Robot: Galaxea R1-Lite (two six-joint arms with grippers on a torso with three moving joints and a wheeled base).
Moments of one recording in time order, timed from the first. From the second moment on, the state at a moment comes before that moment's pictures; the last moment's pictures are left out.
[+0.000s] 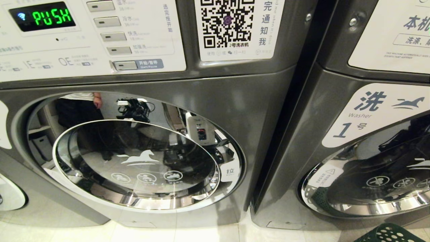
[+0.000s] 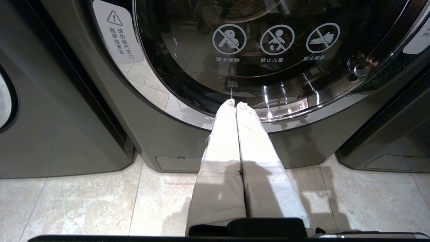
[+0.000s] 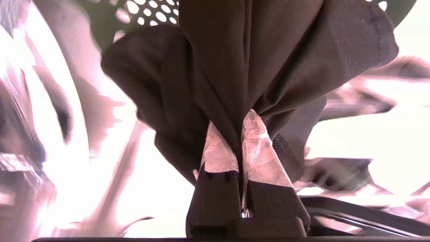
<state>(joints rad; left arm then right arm) -0.01 0.00 0.00 0.00 0.00 0.00 -1.29 1.86 -0.50 0.17 0.34 0.28</state>
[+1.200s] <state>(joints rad) -0.01 0.00 0.00 0.00 0.00 0.00 -0.51 1.35 -0.43 -0.10 0.39 -0.16</state>
